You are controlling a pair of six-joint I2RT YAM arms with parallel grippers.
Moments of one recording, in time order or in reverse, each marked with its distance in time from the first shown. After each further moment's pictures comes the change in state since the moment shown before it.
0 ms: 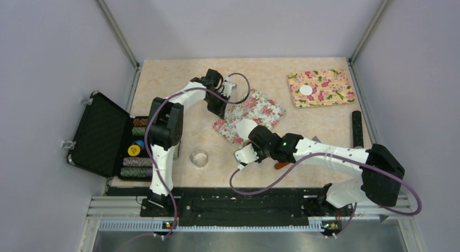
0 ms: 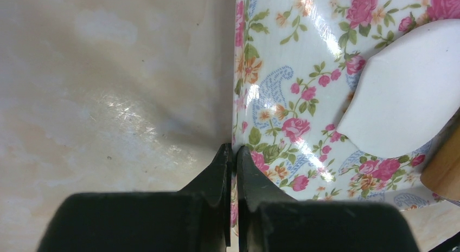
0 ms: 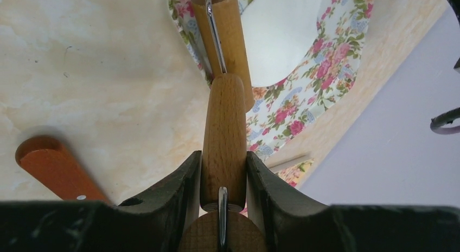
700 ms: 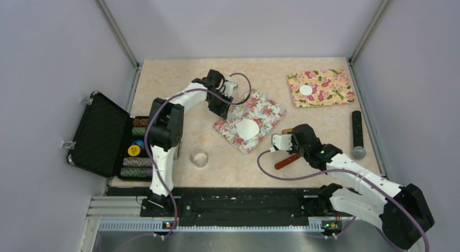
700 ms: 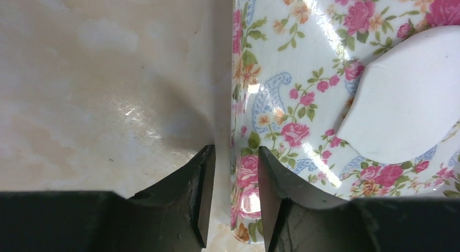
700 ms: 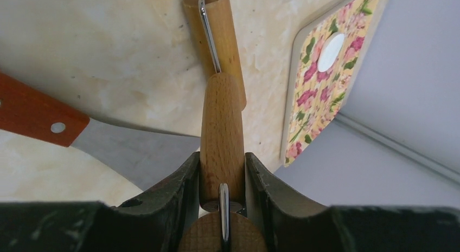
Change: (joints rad) left arm -0.013 -0.013 -0.016 0.026 -0.025 -0.005; right arm -0.430 -0.409 -0.349 0.134 0.055 0.039
